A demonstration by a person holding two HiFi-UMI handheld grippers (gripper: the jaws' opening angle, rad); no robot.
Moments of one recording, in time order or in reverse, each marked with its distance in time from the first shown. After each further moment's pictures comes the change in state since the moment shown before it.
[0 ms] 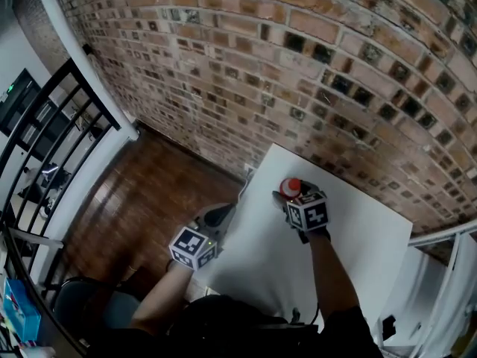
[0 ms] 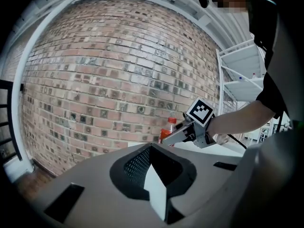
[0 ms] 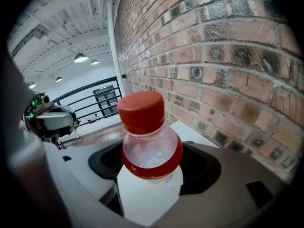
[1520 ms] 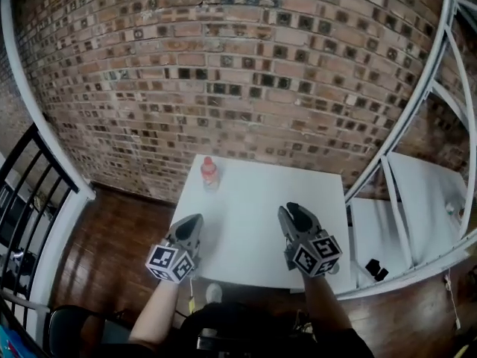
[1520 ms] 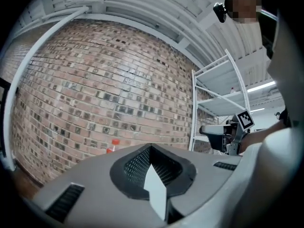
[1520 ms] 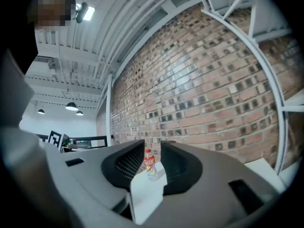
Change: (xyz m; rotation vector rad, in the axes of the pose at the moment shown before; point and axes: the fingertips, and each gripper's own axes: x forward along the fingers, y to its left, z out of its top) left arm -0.109 -0.202 0.047 -0.001 -0.239 -0.119; right arm -0.404 0.069 -0.113 0.161 -0.809 -0.226
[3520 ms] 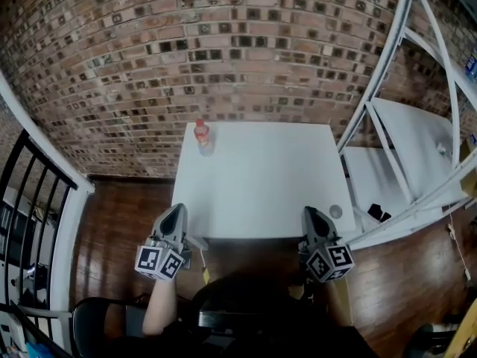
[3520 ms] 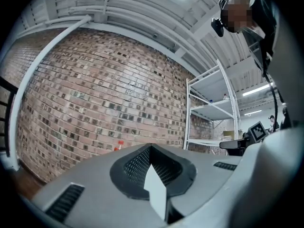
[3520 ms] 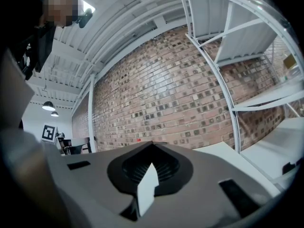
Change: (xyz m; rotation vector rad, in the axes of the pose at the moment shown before) left arm -0.120 -0.018 0.021 -0.014 -0.041 -0.031; right arm -0.173 0.050 -0.048 0.068 -0.028 -0.312
